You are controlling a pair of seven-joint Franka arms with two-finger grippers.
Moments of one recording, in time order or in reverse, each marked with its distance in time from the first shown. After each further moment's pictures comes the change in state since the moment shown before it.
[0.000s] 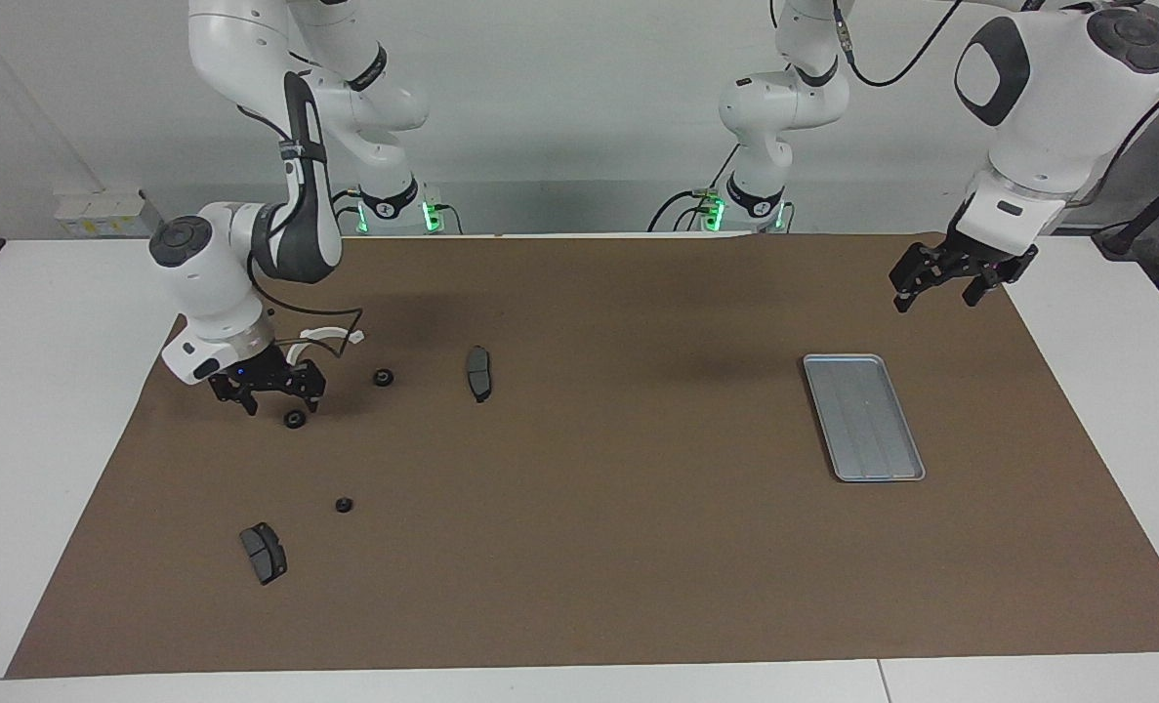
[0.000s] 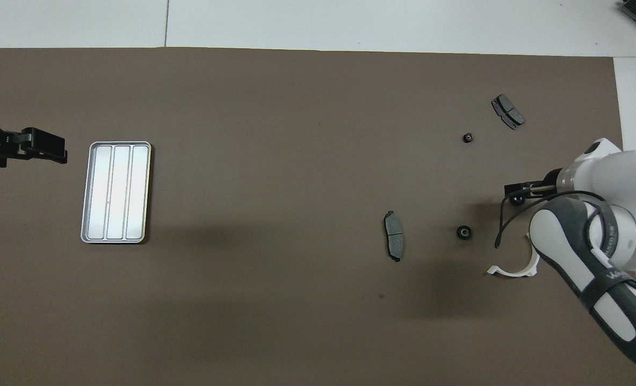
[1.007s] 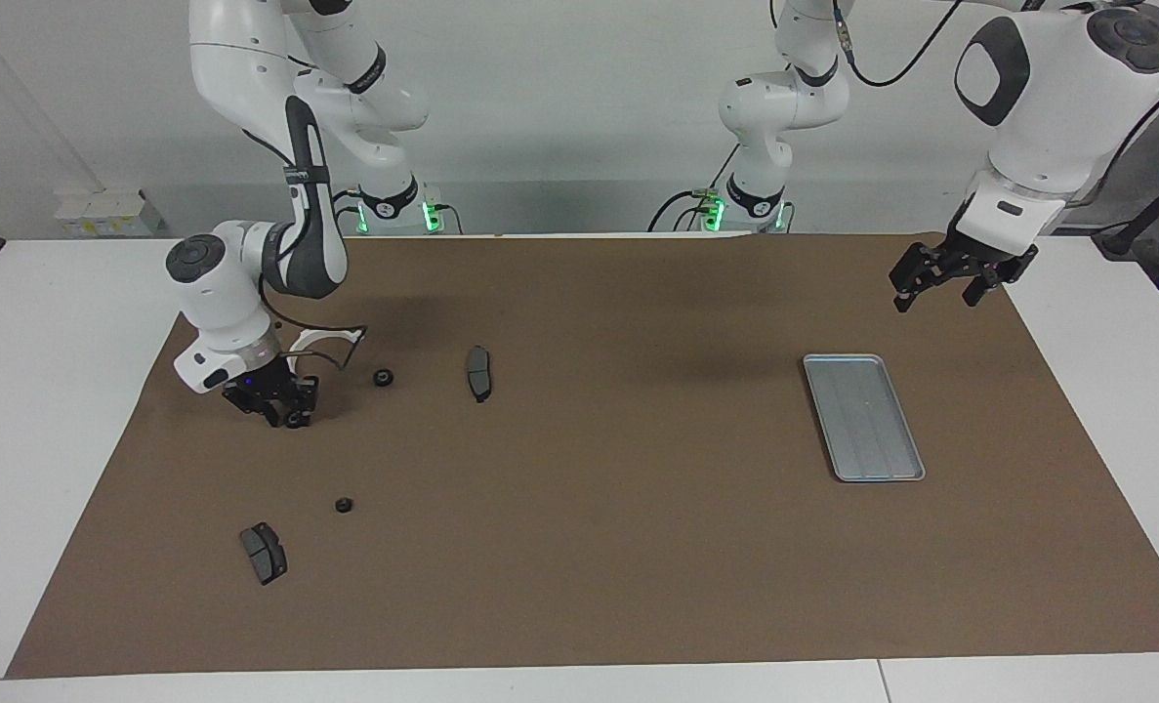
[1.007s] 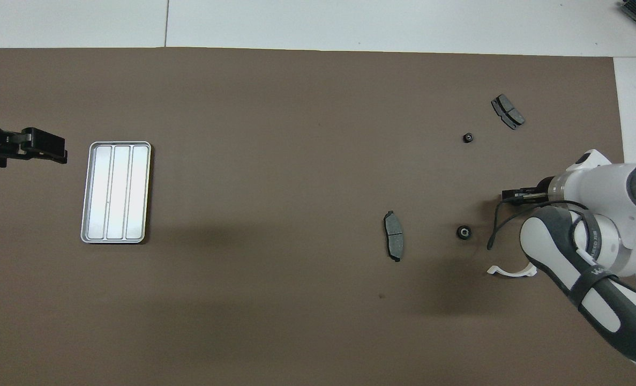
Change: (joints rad) left arm 0.000 0.000 0.000 0.000 0.000 0.000 0.000; right arm -0.018 0.029 0.002 -0.027 0.000 0.059 0.000
